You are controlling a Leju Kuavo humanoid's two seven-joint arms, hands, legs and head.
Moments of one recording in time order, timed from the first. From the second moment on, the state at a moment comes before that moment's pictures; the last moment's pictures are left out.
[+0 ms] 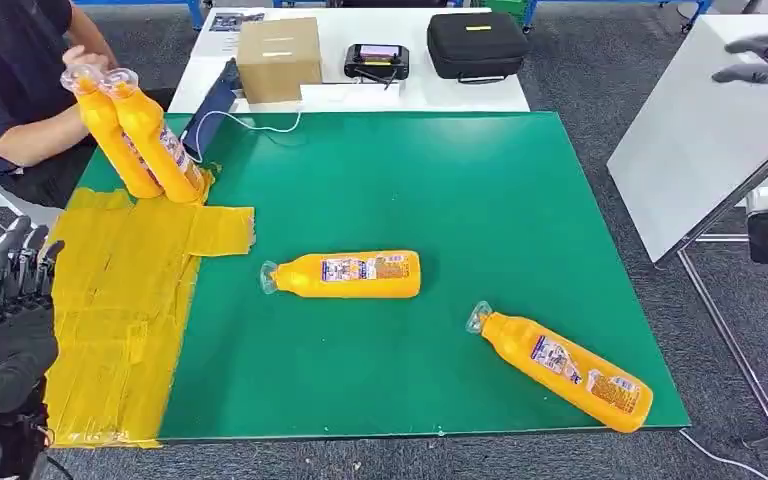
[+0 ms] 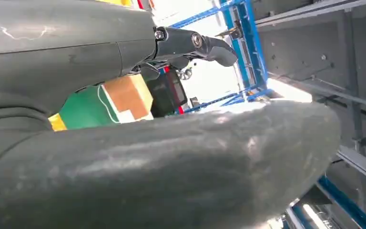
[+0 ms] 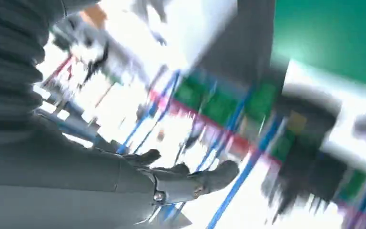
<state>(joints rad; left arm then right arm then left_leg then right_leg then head) 0.06 0.16 0.20 -1.83 0.02 -0.28 -0.57 -1.88 -1.36 1.48 -2.01 0.10 0.66 0.19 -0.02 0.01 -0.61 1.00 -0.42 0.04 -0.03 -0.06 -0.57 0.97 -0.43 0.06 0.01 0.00</state>
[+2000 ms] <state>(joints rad) 0.18 0.06 0.27 -2.00 -0.02 -0.31 -0.52 0.48 -0.29 0.00 -2.04 0.83 -0.10 0.20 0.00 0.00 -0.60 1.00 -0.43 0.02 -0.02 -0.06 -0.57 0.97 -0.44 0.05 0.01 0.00</state>
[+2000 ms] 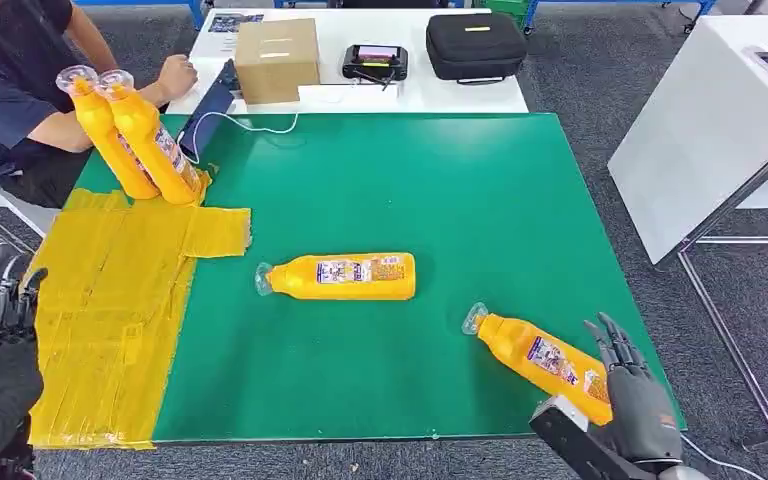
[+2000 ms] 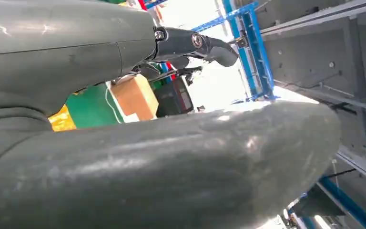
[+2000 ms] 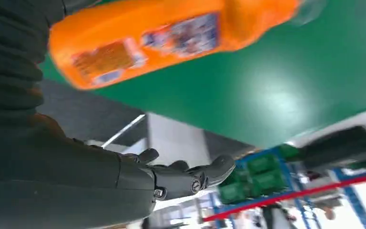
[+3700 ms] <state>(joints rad) -0.04 0.10 0.15 -1.85 0.03 -0.31 -0.48 0.03 -0.47 0.08 -1.53 0.60 0.27 0.20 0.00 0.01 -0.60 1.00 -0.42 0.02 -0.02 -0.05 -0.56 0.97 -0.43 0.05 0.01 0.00</state>
